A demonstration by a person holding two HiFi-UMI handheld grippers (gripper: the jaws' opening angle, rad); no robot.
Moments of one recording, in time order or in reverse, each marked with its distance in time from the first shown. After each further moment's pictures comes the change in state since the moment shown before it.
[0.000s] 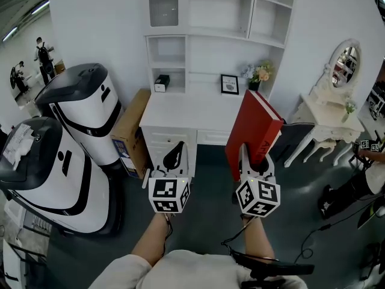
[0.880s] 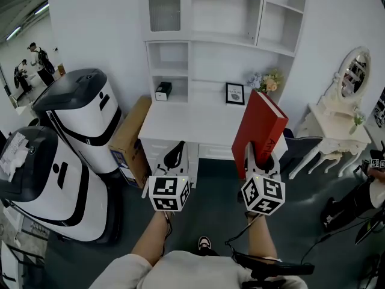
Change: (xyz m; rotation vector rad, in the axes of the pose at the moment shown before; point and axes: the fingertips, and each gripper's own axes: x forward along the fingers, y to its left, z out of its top) left arm 0.096 0.036 -0.015 0.013 0.010 0.019; right arm 0.103 -0.036 -0.011 -0.025 0.004 -0.001
